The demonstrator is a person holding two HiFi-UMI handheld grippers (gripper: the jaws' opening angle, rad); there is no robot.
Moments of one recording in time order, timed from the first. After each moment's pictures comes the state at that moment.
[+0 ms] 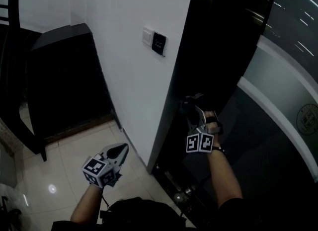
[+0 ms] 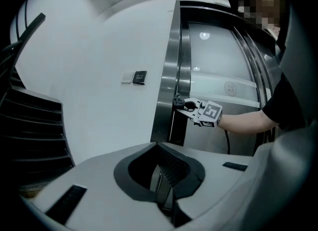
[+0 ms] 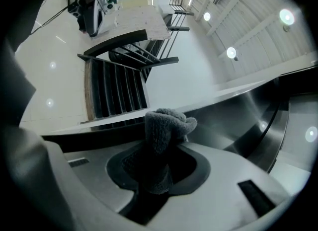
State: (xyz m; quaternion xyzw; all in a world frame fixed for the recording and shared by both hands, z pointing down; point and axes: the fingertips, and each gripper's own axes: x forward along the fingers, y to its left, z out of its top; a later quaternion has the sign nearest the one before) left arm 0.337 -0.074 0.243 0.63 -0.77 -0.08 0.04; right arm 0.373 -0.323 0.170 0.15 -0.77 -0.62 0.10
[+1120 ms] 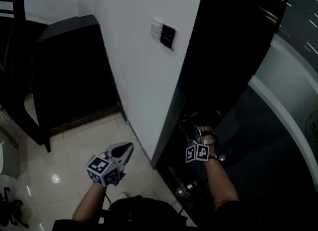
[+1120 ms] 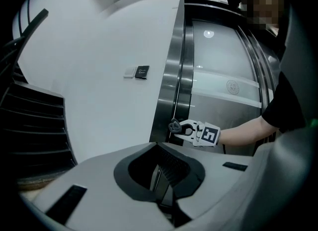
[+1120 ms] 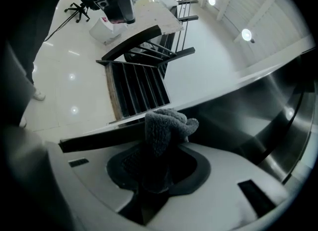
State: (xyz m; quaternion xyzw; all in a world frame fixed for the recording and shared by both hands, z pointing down) left arm 0.342 -0.075 0.260 0.63 -0.77 -0.08 0.07; right arm 0.379 -0.326 0.315 0.06 -0.79 -0.58 0.20
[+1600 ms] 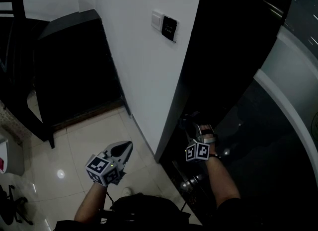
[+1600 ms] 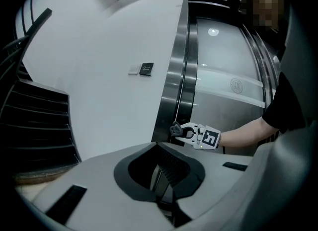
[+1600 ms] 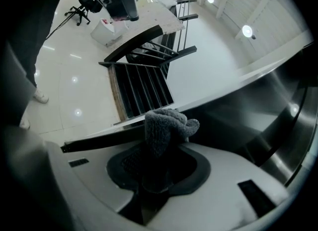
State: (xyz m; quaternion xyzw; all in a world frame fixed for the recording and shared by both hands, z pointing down) left arm 0.338 -0.068 0.276 0.61 -0.78 -0.08 0.08; right arm 0.376 -0.323 0.350 0.04 -0.79 -0.57 0.21
